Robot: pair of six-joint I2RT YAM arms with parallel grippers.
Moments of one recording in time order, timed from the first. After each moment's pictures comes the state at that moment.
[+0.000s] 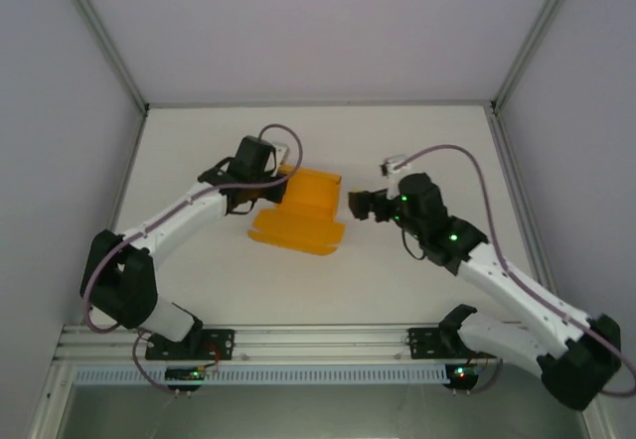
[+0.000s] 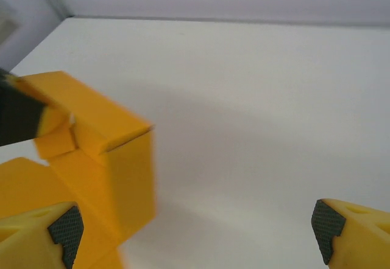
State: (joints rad) left arm -0.56 1.50 1.18 -0.54 0.08 -0.07; right arm 0.63 0.93 0.80 -0.34 0.14 0.32
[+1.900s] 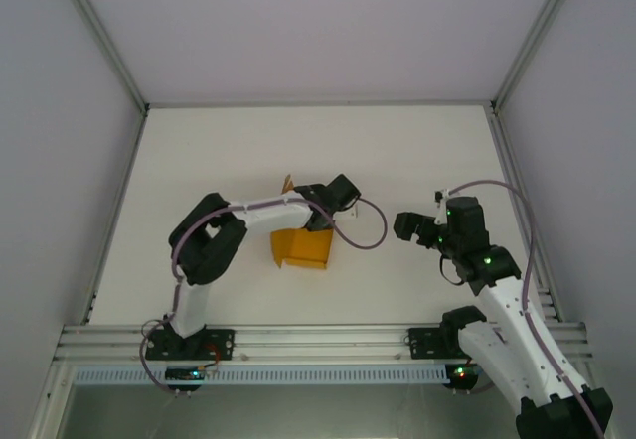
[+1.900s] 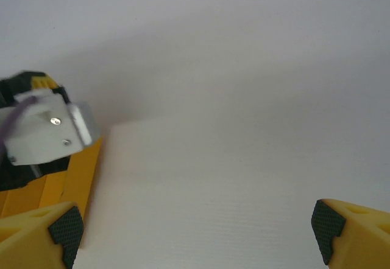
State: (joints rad) left arm -0.92 1.96 1.37 -0.53 -0.49 0.65; right arm 0.25 0.70 0.61 -0.62 -0.11 0.43
